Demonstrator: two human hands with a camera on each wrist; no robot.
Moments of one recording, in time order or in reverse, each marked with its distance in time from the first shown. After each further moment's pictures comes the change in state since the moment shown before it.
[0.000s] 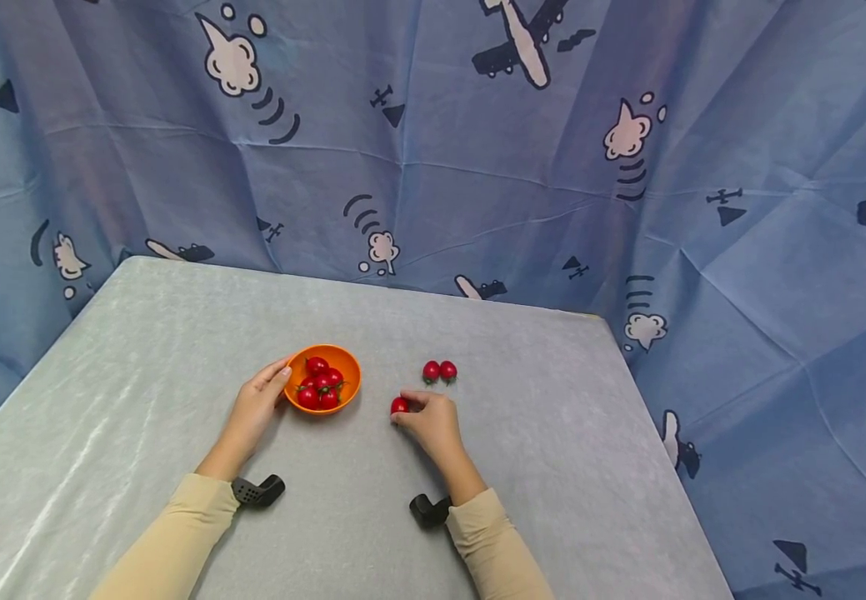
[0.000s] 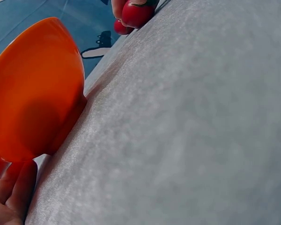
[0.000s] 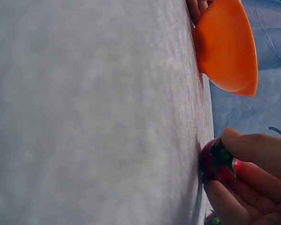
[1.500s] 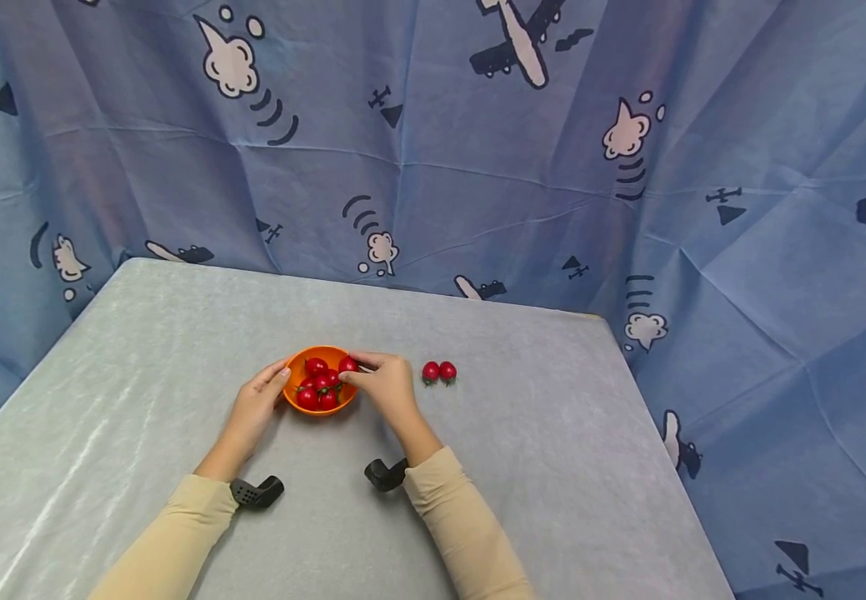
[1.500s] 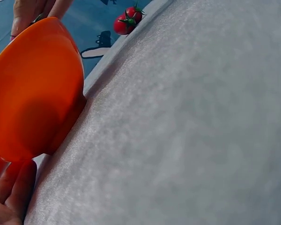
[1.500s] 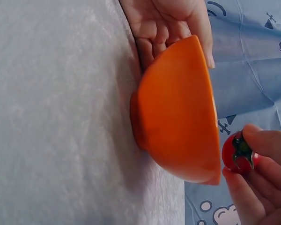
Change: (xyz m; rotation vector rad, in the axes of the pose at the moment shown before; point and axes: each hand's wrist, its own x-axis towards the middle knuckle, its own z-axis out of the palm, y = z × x) left_hand 0.000 0.000 0.000 0.017 0.009 -0.003; right_hand 0.028 -0.071 0.033 0.145 -0.024 -0.106
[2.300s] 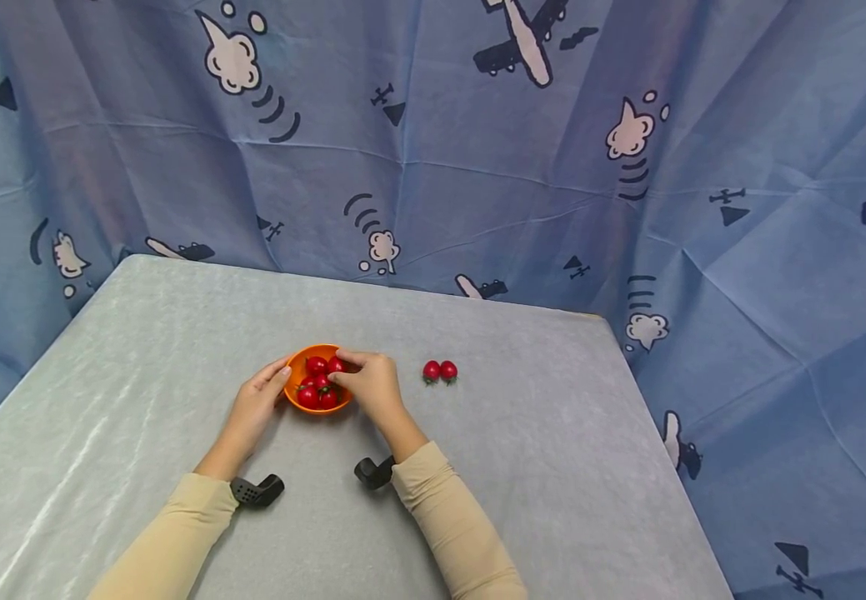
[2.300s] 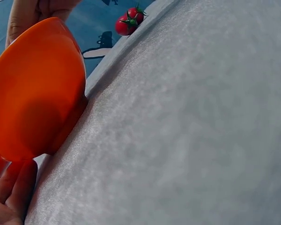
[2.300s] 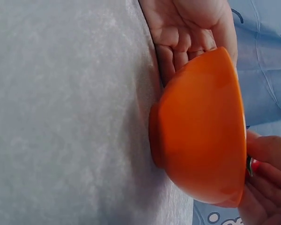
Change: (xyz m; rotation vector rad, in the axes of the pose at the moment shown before) left_hand 0.001 -0.001 -0.002 -0.004 -0.004 -0.005; right_hand 0.003 -0.008 0.020 -0.105 -0.025 -0.058
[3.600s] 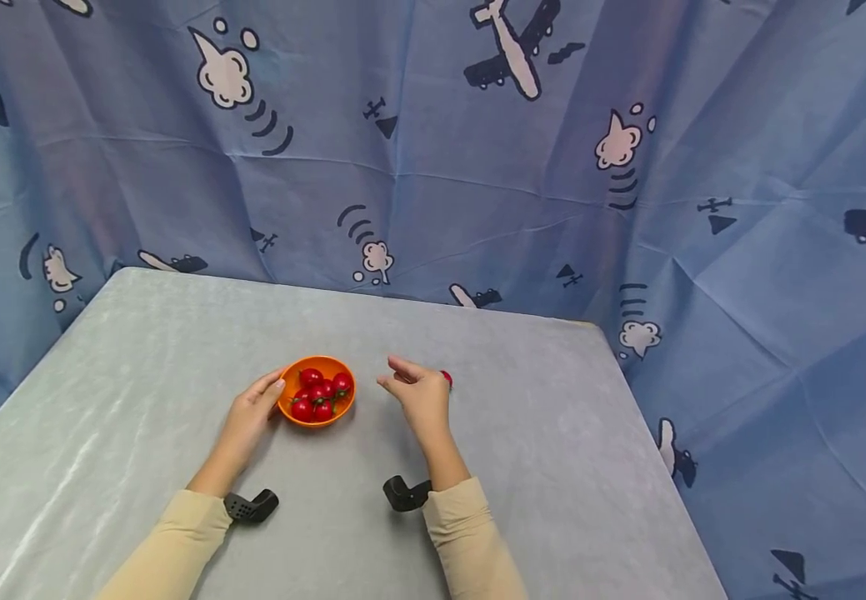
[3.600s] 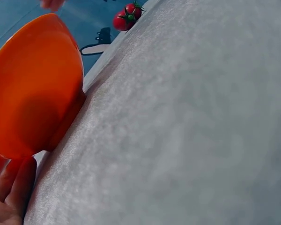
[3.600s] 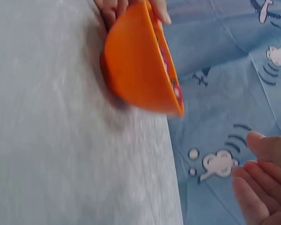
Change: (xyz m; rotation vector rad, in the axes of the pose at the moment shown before) left_hand -0.002 -0.001 0.002 0.022 0.018 0.012; right_hand -0.022 0.021 -0.060 0.225 0.195 0.125
